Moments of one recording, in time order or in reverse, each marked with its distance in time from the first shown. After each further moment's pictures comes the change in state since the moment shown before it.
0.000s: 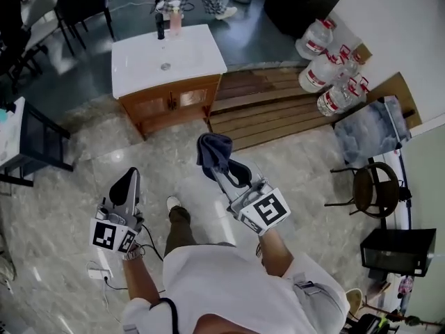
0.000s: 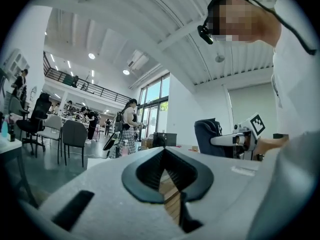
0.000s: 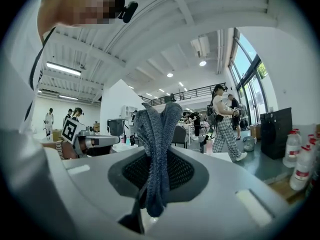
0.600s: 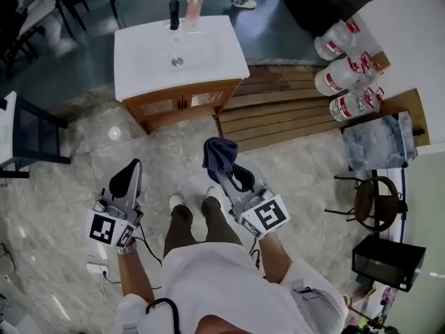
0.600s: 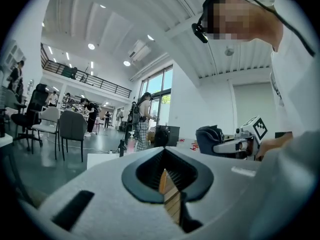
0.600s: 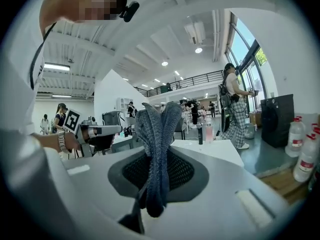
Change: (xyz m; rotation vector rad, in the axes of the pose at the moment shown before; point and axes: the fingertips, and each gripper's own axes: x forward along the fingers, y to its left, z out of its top) left arm 0.106 0.132 -0.038 -0.027 0.083 -0.019; right arm 0.138 -0.079 -0.062 0.056 0.121 -0.023
